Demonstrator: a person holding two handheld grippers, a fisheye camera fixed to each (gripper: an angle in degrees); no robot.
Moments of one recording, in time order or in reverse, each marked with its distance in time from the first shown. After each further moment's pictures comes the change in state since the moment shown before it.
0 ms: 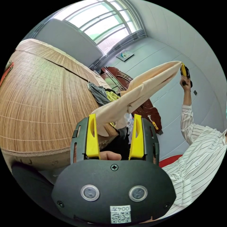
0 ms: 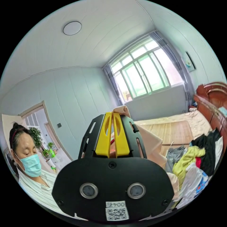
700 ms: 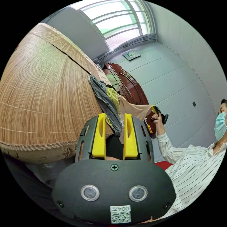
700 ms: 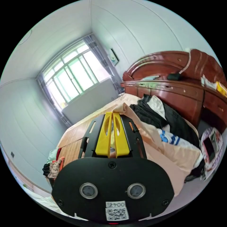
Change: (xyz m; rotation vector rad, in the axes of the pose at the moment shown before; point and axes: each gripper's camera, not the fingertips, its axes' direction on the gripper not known) left arm -0.019 0.009 0.025 -0.073 0.054 -0.089; right arm 0.091 0.176 -0.197 0.129 0.753 0.281
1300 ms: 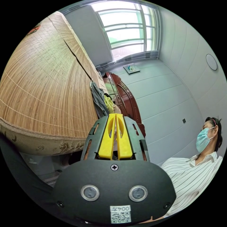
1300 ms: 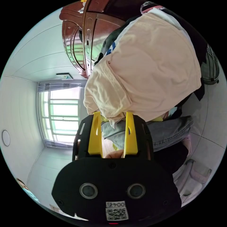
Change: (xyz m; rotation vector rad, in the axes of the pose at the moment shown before) left arm -0.068 0.017 -0.096 0.144 0.123 -0.175; right arm 0.127 0.275 -0.009 -0.074 -0.145 0.946
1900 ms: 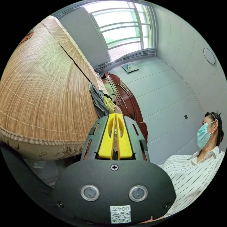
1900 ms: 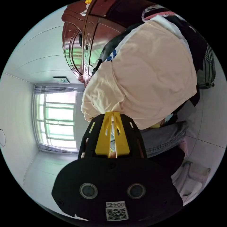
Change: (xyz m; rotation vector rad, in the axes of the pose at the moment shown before) left arm -0.031 -0.019 -0.067 -0.001 -0.016 0.056; right arm -0.133 0.060 0.002 0.084 0.101 -0.024
